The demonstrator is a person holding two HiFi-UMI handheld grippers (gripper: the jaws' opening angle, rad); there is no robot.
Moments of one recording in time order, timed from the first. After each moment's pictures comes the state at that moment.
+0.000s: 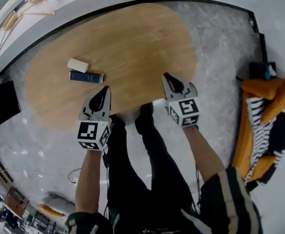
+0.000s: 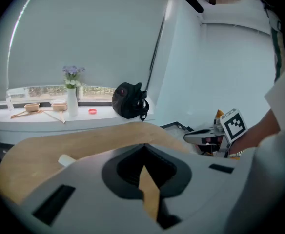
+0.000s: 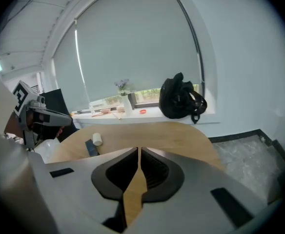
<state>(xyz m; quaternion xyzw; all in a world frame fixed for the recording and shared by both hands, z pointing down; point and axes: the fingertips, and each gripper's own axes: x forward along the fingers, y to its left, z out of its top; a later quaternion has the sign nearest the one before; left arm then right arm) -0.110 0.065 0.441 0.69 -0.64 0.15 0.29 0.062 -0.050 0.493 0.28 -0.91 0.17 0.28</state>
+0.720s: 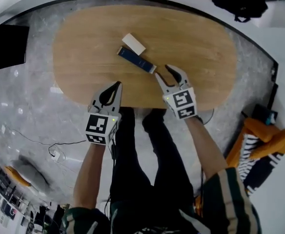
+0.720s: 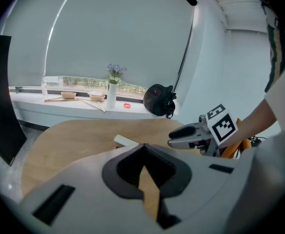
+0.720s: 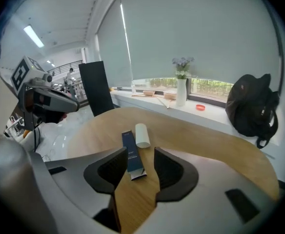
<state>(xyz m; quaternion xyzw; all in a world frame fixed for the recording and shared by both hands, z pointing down) -0.251 0.191 0.478 0.60 -0.72 0.12 0.33 -0.178 0.063 0.540 0.03 -0.93 0.07 0.36</state>
